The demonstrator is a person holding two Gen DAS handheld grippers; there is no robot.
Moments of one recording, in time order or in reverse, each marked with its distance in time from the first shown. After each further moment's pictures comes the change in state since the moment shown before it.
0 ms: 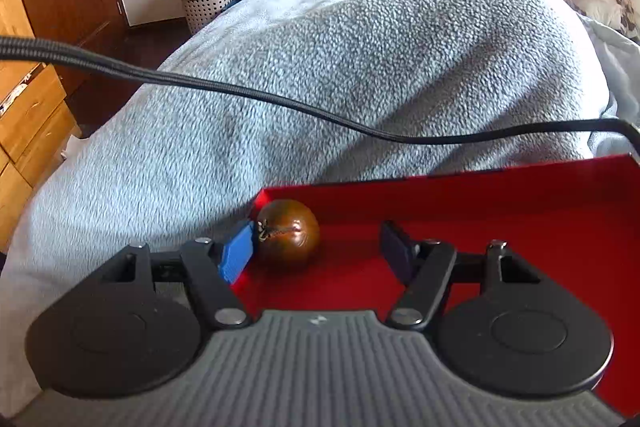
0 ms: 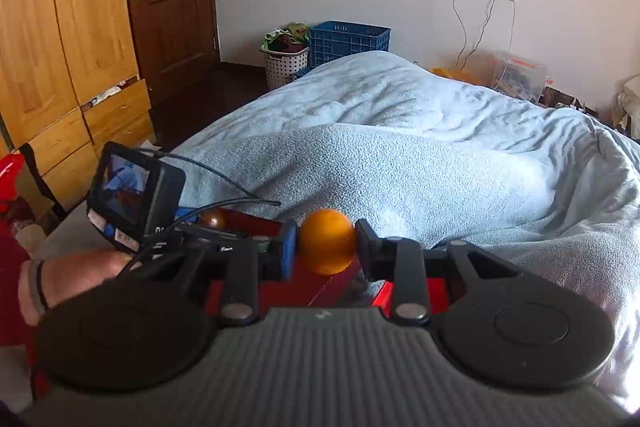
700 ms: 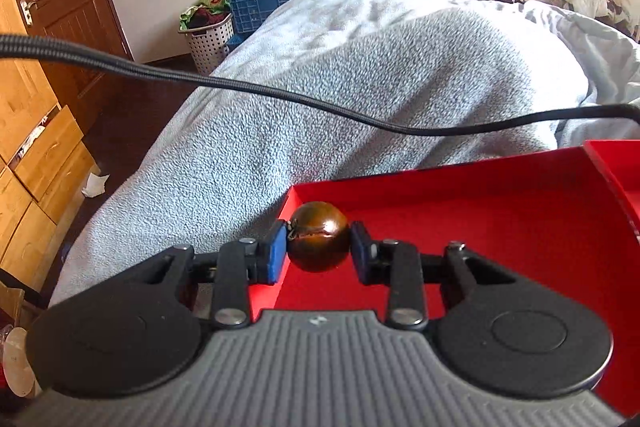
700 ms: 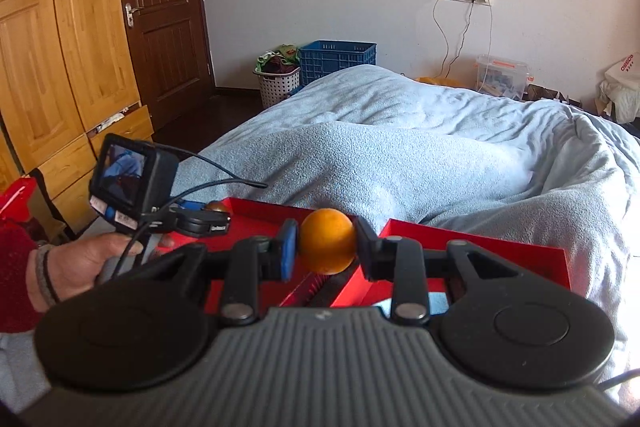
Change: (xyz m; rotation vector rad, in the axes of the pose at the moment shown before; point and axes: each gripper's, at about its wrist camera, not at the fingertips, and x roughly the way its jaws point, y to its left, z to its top) left arm -0.073 0.005 -0.008 0.077 -0.067 0.026; right arm -0.081 -0.007 -0.048 0.091 -0.053 -0.036
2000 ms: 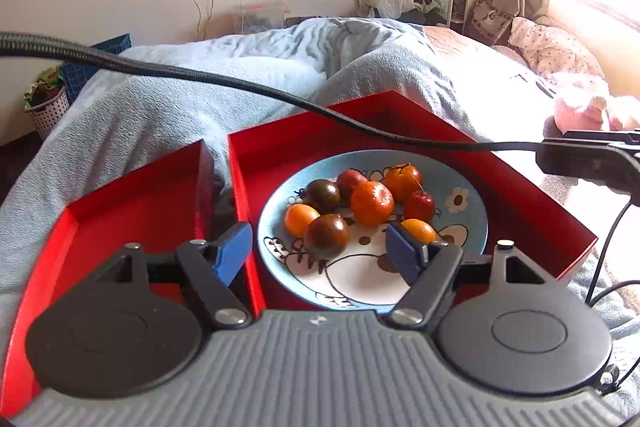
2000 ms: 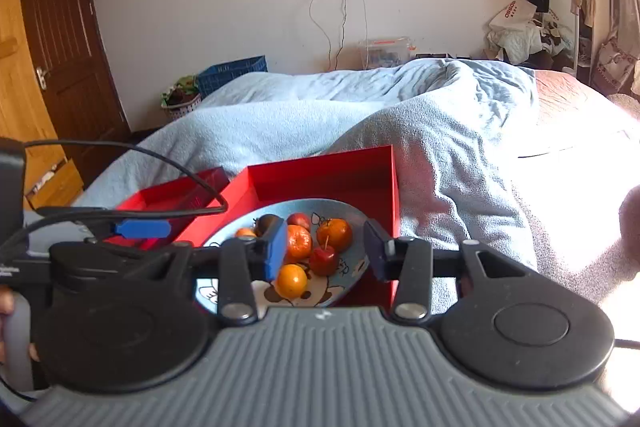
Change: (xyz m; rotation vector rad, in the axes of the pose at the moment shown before) left arm -0.192 -0.177 -0.070 0.257 -0.134 -0.436; right arm -0.125 -0.071 -0.107 0.275 -0.092 -0.212
